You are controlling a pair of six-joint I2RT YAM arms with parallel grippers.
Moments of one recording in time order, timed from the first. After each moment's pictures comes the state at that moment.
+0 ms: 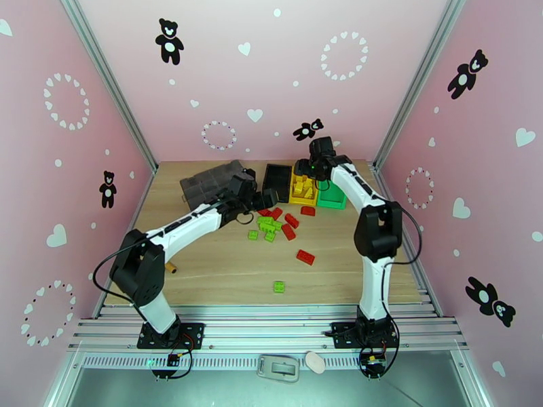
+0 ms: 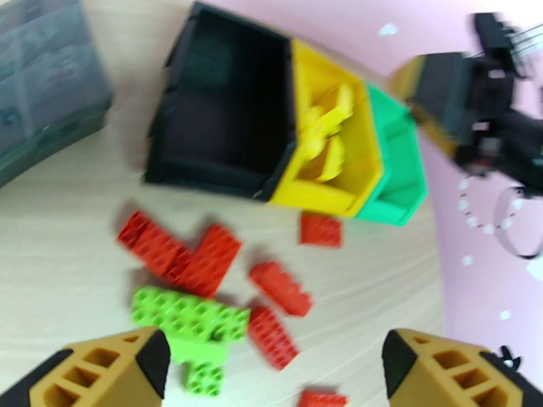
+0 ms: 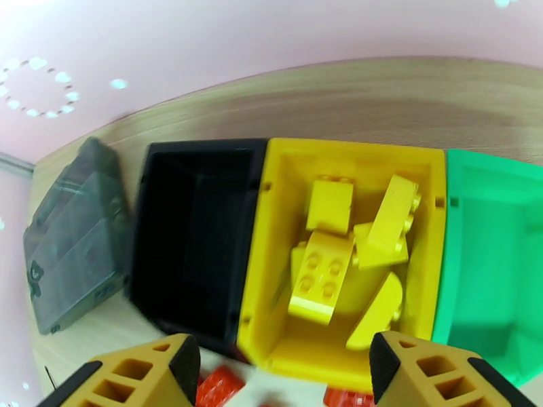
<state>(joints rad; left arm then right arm) -0.61 1.69 1.26 -0.26 0.06 -0.72 0.26 2.03 1.85 -0.64 -0.10 0.34</state>
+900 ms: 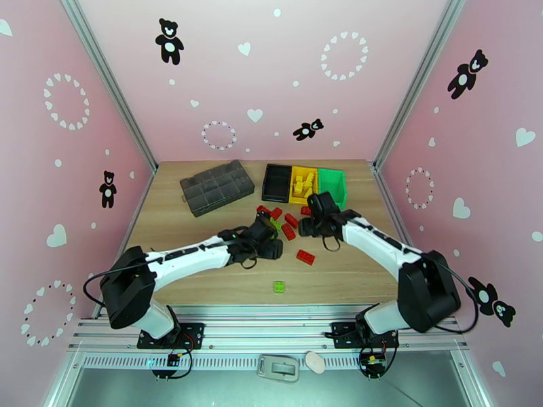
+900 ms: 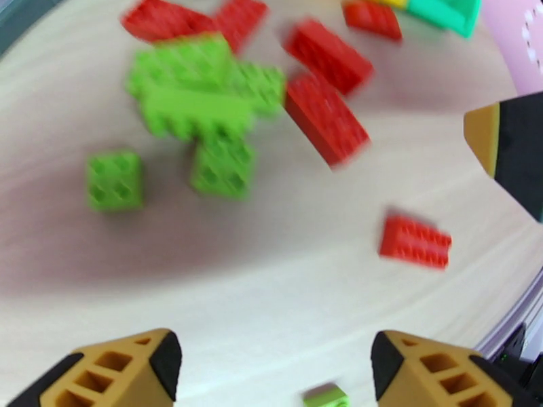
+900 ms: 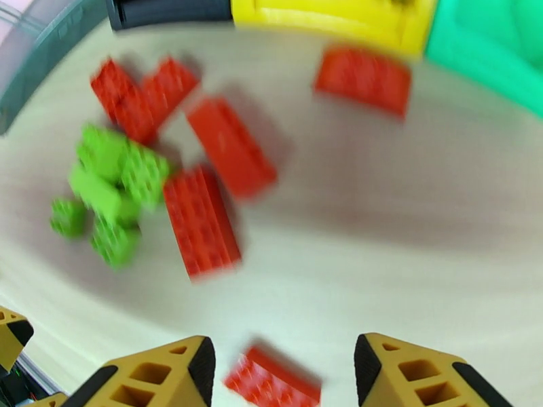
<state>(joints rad) -0.98 1.61 1.05 -0.45 -0.15 -0.75 0.44 1.41 0.91 -0.56 0.00 0.35</state>
